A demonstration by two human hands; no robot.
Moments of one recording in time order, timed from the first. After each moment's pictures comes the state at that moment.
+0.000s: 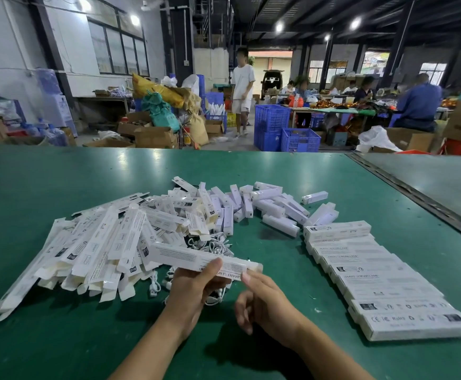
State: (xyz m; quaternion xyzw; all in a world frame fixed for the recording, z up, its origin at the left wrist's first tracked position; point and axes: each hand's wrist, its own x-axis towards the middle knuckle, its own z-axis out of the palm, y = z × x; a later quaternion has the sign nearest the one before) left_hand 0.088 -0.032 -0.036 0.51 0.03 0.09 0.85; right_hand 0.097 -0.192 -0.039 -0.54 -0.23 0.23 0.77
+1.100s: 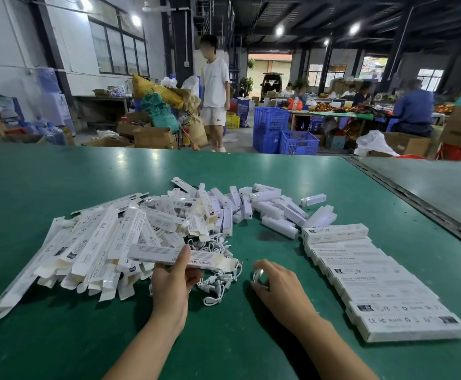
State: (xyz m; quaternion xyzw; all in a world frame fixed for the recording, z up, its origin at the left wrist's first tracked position) left_hand 0.101 -0.015 -0.044 0.49 0.15 0.22 0.83; right_hand 0.131 -0.219 -0.055 -0.94 -0.18 -0.11 0.25
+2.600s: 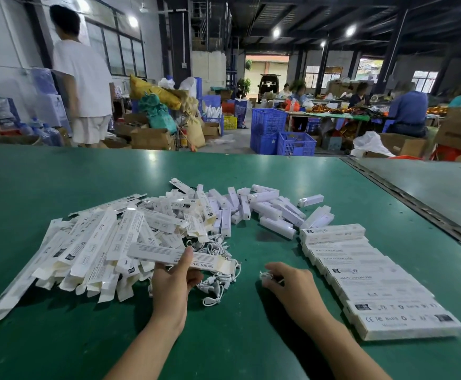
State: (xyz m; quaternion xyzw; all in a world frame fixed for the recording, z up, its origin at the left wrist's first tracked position) left_hand 0.099 -0.015 -0.049 0.51 0.13 0.23 0.82; right_hand 0.127 -0.240 -0.048 -0.93 -0.11 -0.11 0.34
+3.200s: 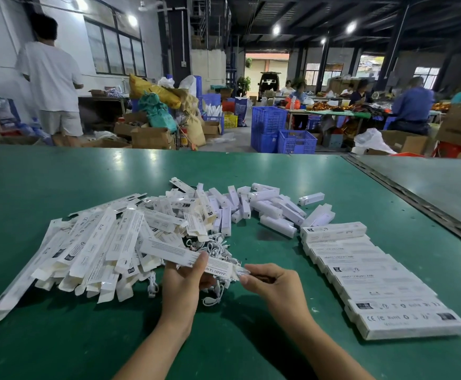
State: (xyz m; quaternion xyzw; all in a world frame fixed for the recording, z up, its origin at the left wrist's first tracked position) left_hand 0.097 -0.028 -0.055 0.58 0.07 0.22 0.78; right_hand 0.106 -0.203 -0.040 -0.73 -0.07 -0.02 0.68
